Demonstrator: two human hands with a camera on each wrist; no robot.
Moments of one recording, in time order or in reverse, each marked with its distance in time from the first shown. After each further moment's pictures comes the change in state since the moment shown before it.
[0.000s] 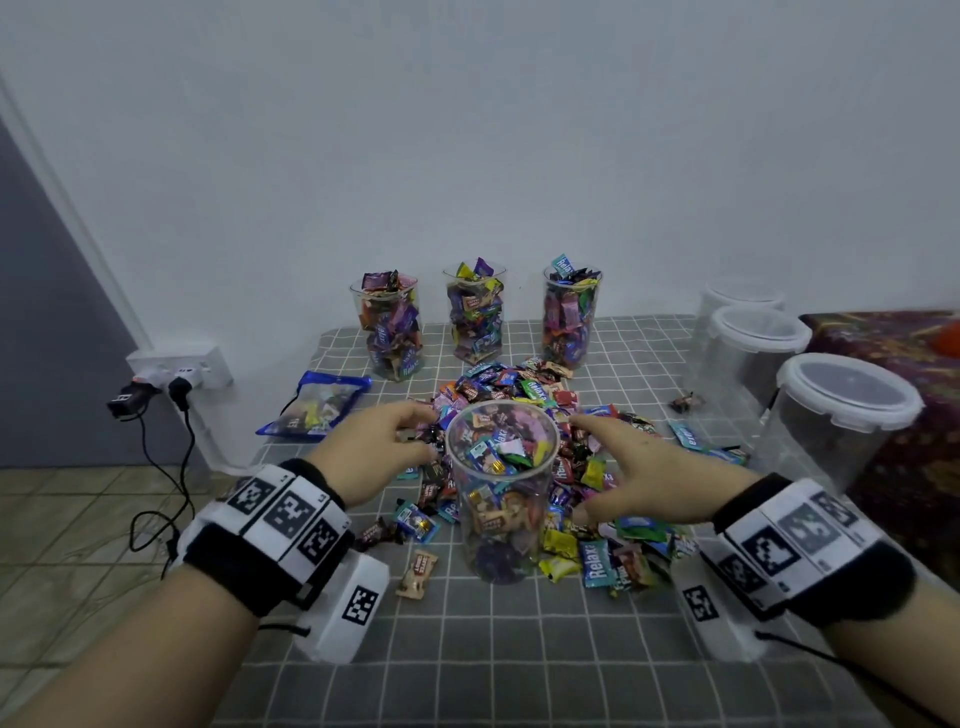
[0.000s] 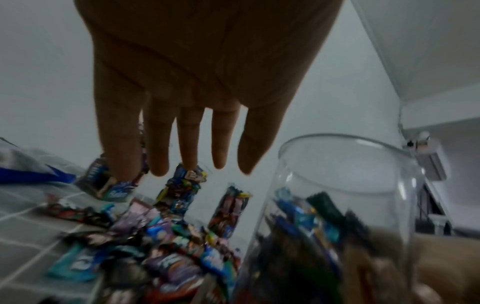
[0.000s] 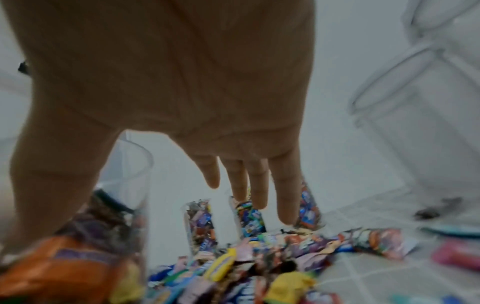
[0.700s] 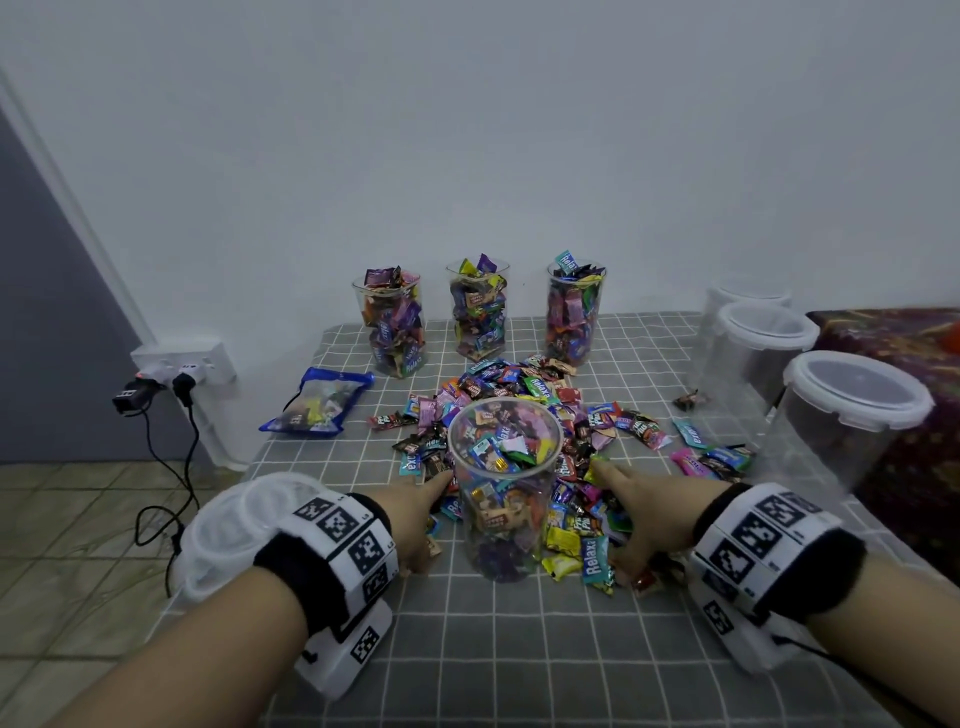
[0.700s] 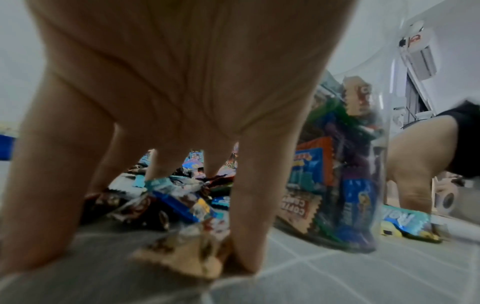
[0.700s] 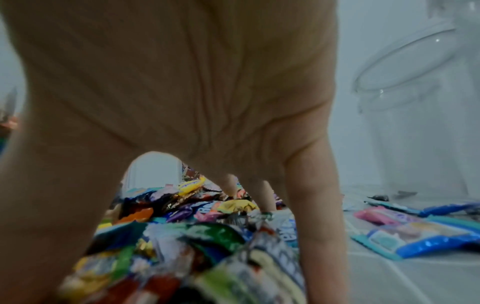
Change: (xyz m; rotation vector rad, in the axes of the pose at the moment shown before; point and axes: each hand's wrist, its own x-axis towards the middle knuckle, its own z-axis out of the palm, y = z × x) left_hand 0.003 -0.005 0.048 0.617 -0.548 -0.189; right_hand 0.016 0.019 0.025 -0.378 -0.312 0.284
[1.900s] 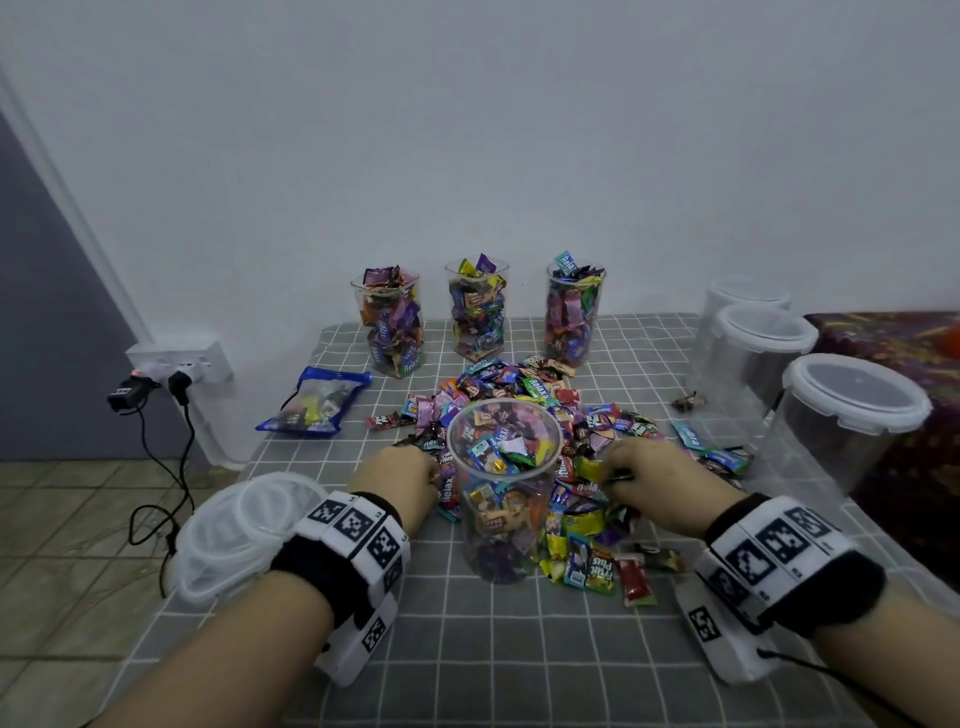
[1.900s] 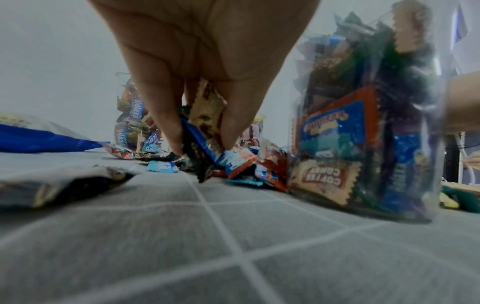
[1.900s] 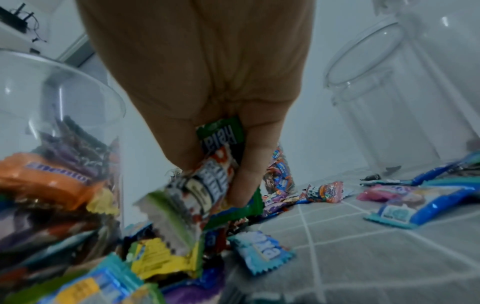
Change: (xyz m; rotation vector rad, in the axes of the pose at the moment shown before) left_hand 0.016 0.000 -0.003 -0.122 0.470 -0.074; right_hand 0.006 0.010 0.001 0.261 0.476 -0.149
